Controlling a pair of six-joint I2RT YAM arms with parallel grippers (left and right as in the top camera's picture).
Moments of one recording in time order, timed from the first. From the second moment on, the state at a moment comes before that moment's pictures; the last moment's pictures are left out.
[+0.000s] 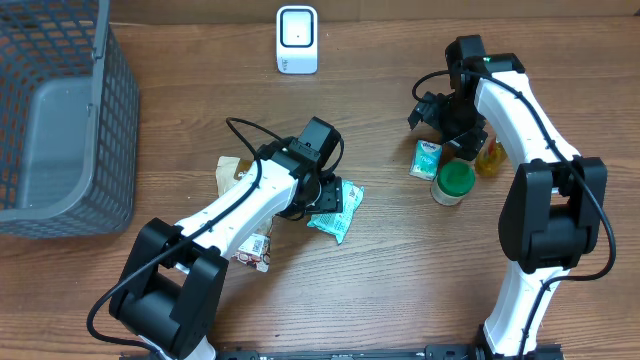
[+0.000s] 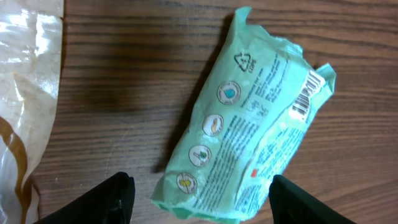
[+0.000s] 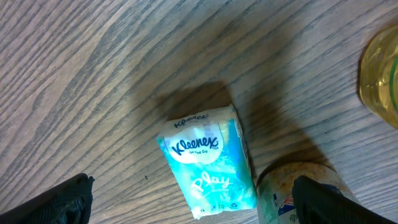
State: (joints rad) left arm -0.57 1.81 1.22 -0.77 0.12 -0.61; right arm 0.09 2.11 1.73 -1.12 -0.08 0.69
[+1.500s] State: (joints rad) left arm -0.61 1.81 1.18 -0.74 0.06 -0.63; right arm 0.09 2.11 1.73 -1.12 -0.08 0.69
